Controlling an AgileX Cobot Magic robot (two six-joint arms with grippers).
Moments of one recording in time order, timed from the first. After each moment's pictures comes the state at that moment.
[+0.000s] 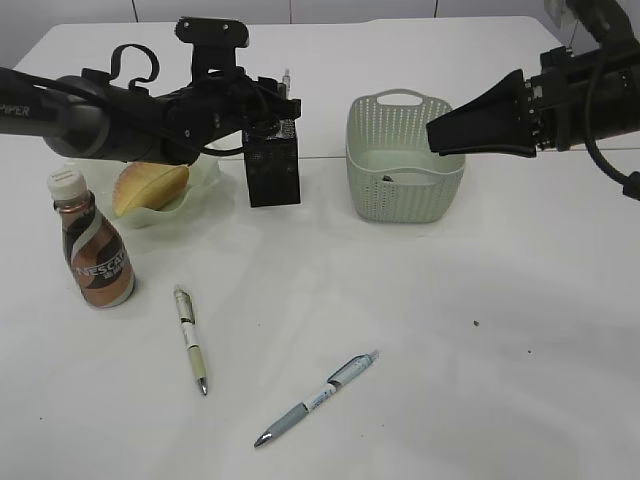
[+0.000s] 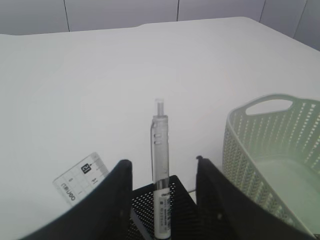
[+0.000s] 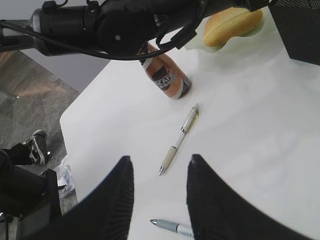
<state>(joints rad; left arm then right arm) -0.42 2.30 -1.63 -0.14 -0.36 0.02 -0.06 1.73 -1.20 -1.84 -1.20 1.82</state>
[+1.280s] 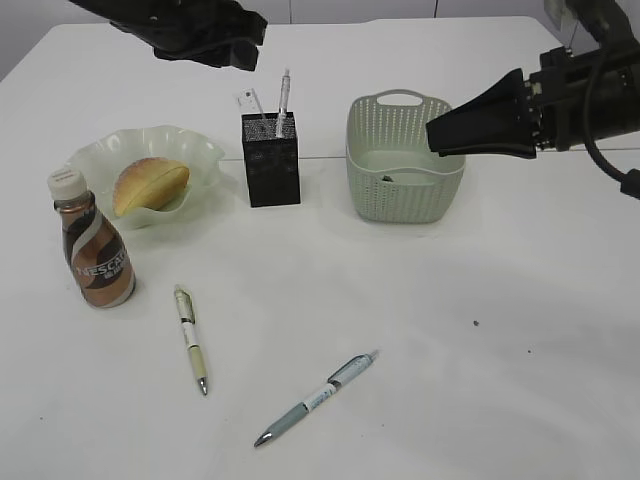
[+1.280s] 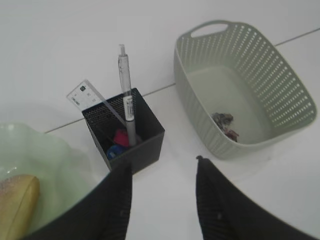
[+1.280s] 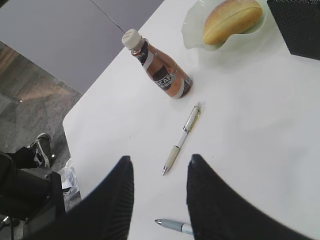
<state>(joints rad) -0.44 1.88 -1.63 -0.13 0.50 0.02 -0.06 1.73 -1.20 -1.84 -1.20 1.85</state>
